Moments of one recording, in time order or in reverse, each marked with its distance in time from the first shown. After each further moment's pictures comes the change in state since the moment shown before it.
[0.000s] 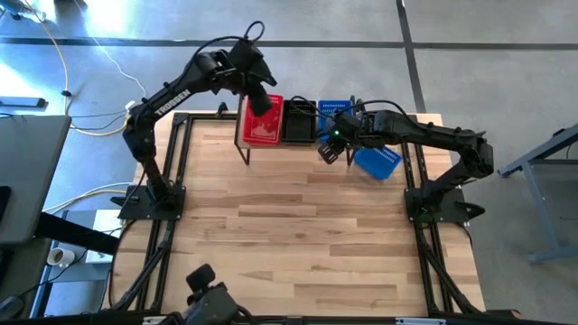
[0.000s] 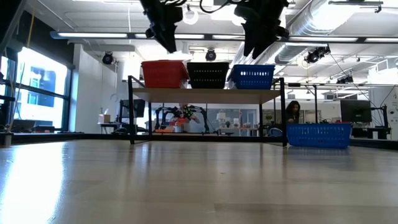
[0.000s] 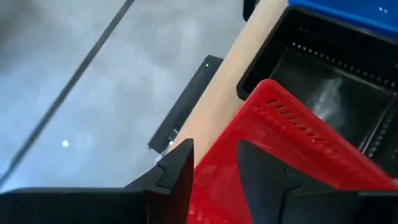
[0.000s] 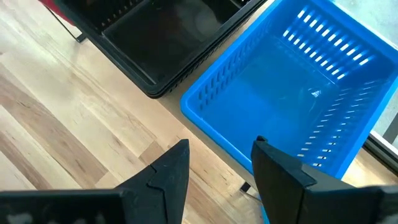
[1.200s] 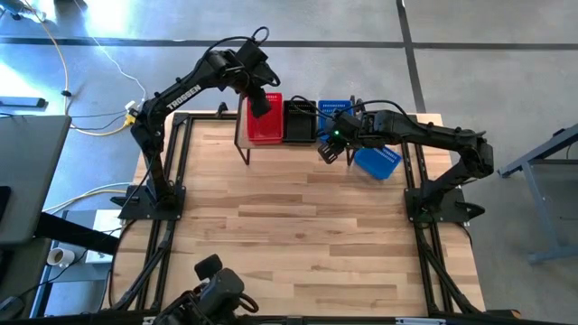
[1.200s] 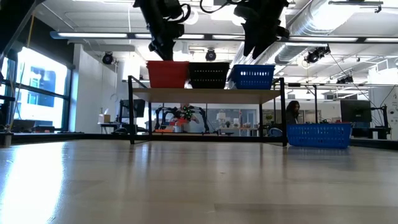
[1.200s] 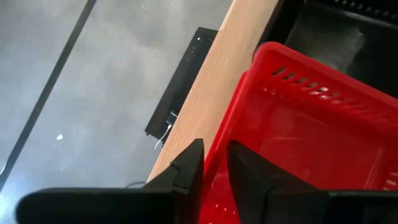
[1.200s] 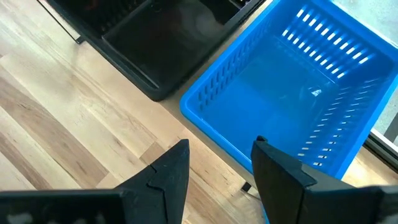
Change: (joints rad) left arm 0.057 0.082 -0.006 -0.026 0.069 0.132; right arm 0.000 0.000 0.000 0.000 0.001 0.014
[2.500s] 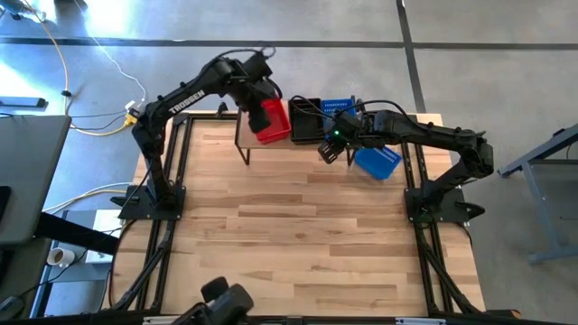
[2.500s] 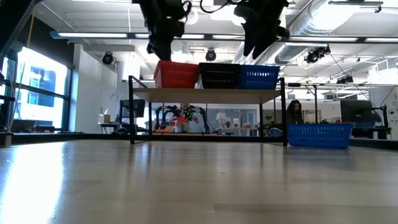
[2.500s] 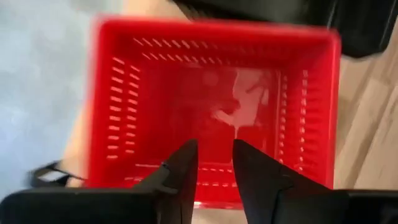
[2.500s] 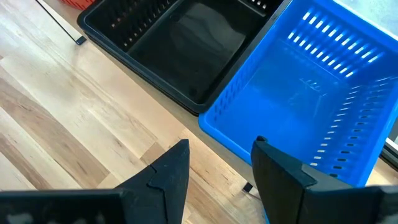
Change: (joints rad) left arm -0.061 -0.007 -0.014 -0.160 0.139 -0.083; right arm 0.000 0.000 0.000 0.000 0.000 0.007
